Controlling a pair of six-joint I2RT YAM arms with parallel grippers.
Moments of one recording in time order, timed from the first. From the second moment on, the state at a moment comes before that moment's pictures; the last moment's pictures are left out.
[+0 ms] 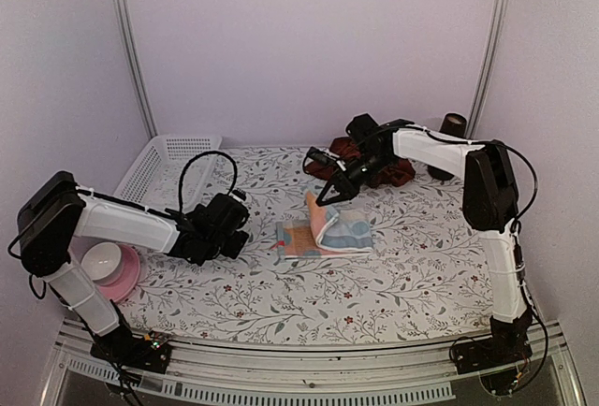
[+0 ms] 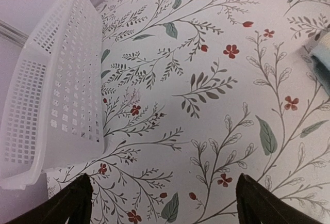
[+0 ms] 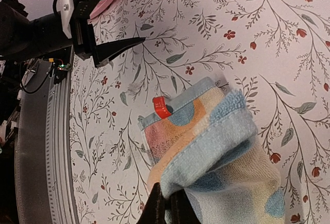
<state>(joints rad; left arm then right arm) -0.80 1.62 0.76 -0.06 -0.74 -0.06 0.57 2.27 1.99 -0.91 -0.83 -0.42</state>
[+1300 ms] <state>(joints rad) -0.82 1.62 0.76 -0.04 -0.75 -0.06 0.40 2.03 1.79 -1.02 -0.79 -0.48</state>
